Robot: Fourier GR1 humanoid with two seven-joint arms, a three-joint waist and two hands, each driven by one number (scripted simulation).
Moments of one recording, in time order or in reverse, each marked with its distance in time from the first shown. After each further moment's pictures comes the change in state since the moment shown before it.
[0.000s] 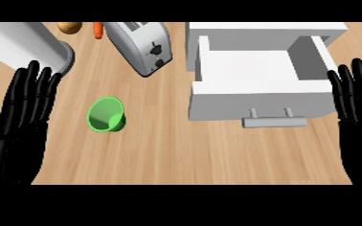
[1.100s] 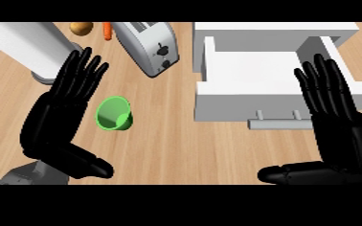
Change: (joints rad) left arm -0.171 -0.012 0.021 0.266 0.333 -0.247 0.007; right arm -0.058 0.039 0.048 0.044 -0.110 0.078 0.094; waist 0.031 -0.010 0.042
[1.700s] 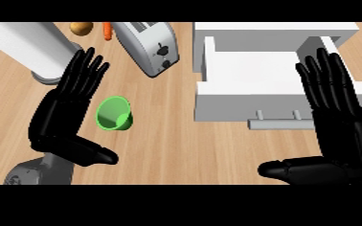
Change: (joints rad) left arm -0.013 -0.012 0.026 0.078 -0.045 0.005 -0.018; right arm -0.037 0.010 -0.018 0.008 -0.004 -0.001 0.007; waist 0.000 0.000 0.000
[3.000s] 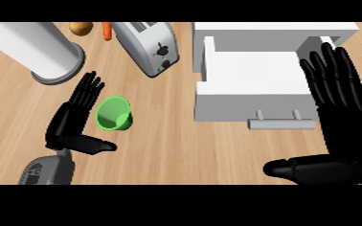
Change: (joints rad) left arm 0.007 0.055 0.097 0.470 -0.156 -0.082 -0.307; right arm -0.032 -0.010 -0.026 -0.017 -0.020 0.014 0.063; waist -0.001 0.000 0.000
